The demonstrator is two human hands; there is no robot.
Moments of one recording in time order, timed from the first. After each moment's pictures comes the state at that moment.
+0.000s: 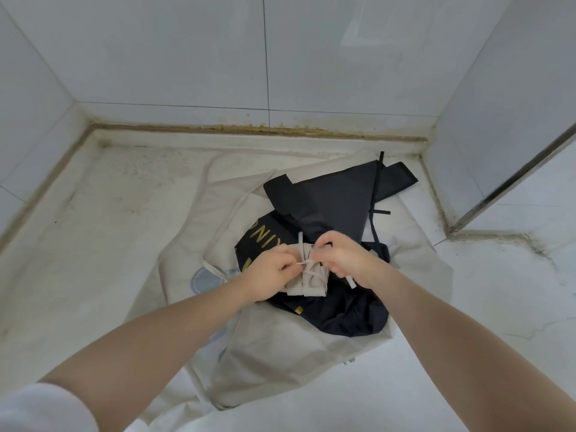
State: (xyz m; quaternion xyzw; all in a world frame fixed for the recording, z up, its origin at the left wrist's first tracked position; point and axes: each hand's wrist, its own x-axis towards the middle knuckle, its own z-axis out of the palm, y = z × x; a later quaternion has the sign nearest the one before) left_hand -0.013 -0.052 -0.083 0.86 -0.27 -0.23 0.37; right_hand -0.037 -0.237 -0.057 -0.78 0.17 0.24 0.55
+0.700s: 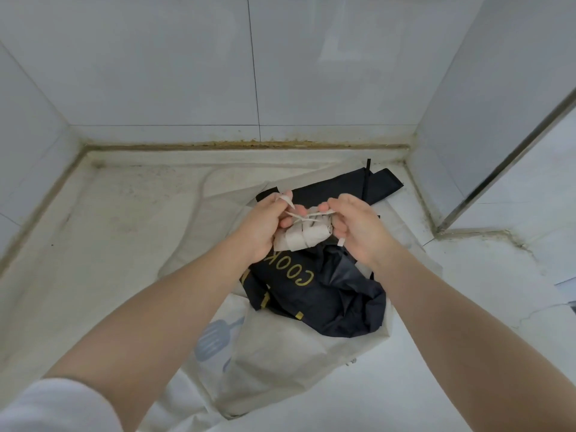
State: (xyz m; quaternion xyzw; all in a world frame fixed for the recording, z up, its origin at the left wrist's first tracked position) left_hand 0.032 -0.084 0.001 0.62 0.00 -0.32 0.72; right_hand -0.025 -0.234 0.003 -0.55 0.16 0.01 0.82
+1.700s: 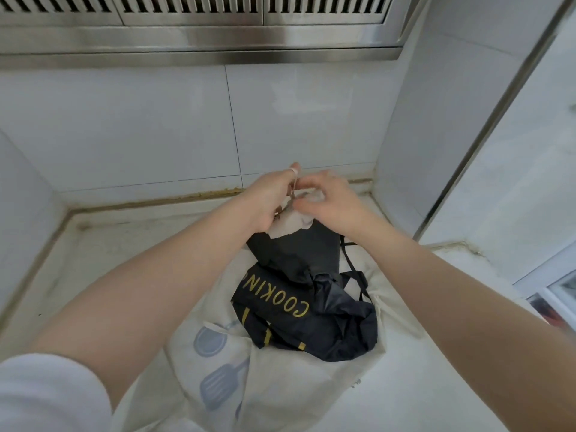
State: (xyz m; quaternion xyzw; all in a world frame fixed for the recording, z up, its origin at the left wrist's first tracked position) left_hand 0.050 -0.105 0.129 0.72 -0.06 -0.31 0.62; right_hand -0.013 -0.212 0.111 -0.90 0.06 -0.09 0.42
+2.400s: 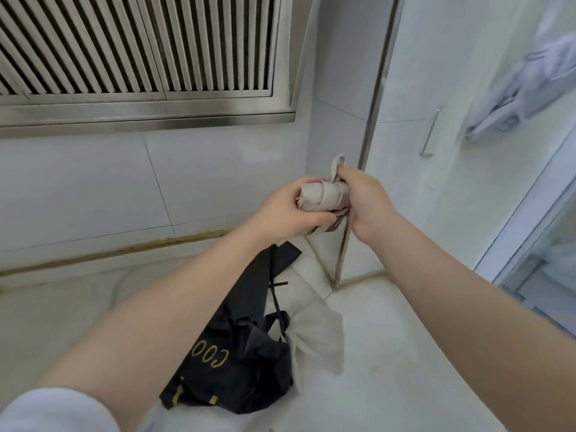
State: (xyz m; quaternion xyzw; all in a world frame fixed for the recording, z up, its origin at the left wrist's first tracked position) left_hand -0.032 -0.240 0.167 0.71 -0.44 -0.13 0.54; right_hand -0.096 -0.361 0.184 -0.60 0.23 -0.26 0.72
